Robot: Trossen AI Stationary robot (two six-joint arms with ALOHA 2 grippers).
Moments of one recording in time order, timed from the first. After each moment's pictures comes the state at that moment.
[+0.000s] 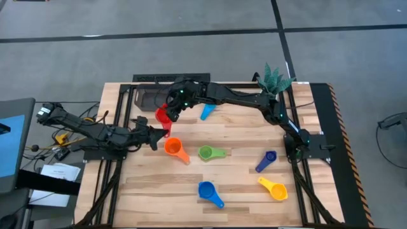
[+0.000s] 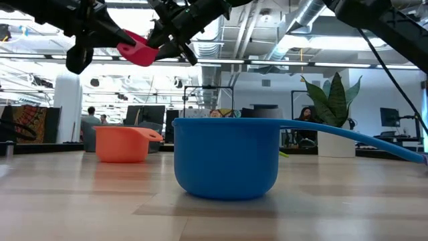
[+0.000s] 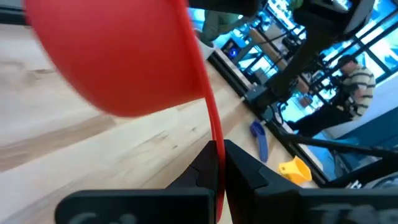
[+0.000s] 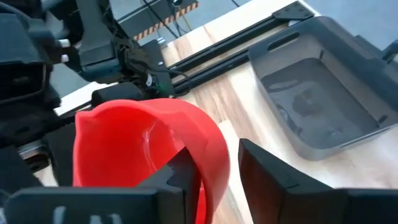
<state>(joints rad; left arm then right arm) -0.34 0.70 0.41 0.10 -0.71 -0.85 -0.21 2.30 2.34 -0.62 -0.10 0.33</state>
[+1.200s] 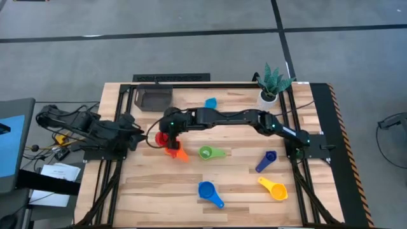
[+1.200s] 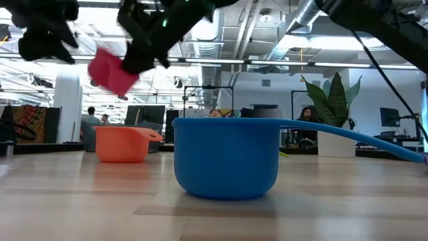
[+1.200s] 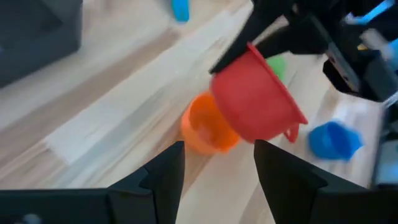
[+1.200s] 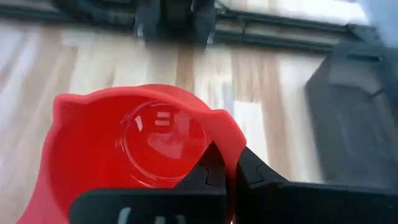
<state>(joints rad) -0.31 0.50 0.69 -0.89 -0.43 -0.94 -0.03 2.44 2.36 -0.66 0.06 -0.13</state>
